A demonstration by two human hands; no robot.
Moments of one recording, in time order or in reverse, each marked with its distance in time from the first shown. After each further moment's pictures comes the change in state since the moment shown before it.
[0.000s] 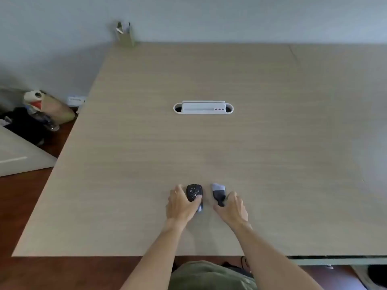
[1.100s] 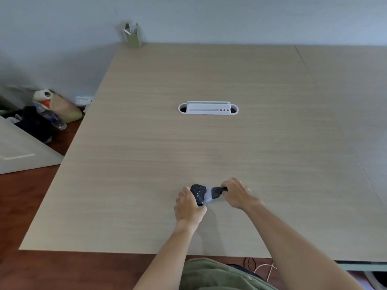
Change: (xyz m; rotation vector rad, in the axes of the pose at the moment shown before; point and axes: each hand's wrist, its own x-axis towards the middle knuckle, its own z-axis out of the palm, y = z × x) left_hand 0.001 -0.005 0.027 0.148 0.041 0.030; right_hand 0.038 -0.023 -0.040 -0.276 -0.172 -0.420
